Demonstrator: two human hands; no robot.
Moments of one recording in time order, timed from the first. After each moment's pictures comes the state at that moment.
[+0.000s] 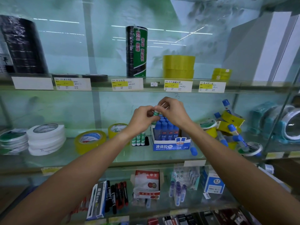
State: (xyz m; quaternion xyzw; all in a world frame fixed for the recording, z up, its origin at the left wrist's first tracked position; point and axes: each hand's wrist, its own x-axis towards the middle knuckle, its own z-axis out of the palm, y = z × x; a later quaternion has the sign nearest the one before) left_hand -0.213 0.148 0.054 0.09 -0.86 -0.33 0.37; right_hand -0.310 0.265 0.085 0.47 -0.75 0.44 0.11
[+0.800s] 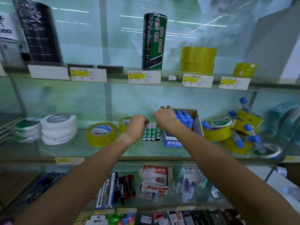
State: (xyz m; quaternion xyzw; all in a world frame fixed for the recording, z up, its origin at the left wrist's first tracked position) left_hand -0.200 0.078 -0.011 0.20 -0.92 -0.14 0.29; right_hand -0.301 0.175 0.038 0.50 -0.82 -0.14 0.25
